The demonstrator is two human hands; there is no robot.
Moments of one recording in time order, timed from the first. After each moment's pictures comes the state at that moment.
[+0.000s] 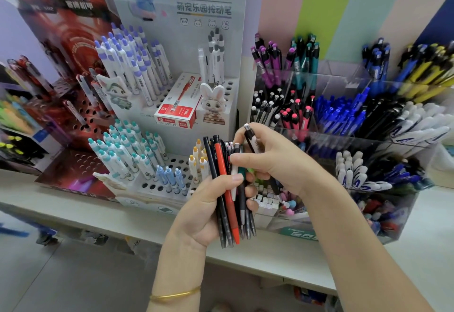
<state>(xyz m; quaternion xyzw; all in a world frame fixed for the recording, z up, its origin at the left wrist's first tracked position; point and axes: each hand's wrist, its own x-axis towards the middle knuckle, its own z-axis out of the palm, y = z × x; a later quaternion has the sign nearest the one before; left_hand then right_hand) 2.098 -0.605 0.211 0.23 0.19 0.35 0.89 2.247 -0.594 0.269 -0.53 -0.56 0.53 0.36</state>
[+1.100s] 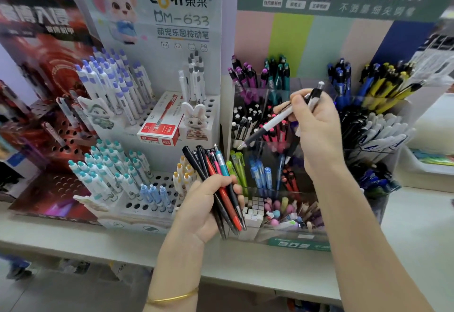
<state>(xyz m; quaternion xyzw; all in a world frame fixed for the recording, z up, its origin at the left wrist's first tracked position) 2.123 -0.591 0.228 0.19 0.34 0.38 0.84 2.295 -0.584 0.294 -0.55 -0.44 0.24 0.67</state>
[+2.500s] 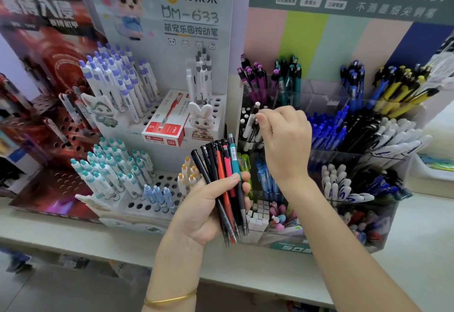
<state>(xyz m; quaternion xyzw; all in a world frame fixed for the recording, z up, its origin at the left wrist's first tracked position) 2.113 -0.588 0.238 0.24 0.29 0.35 0.86 2.271 -0.547 0.246 -0.63 -0.60 -0.22 0.44</state>
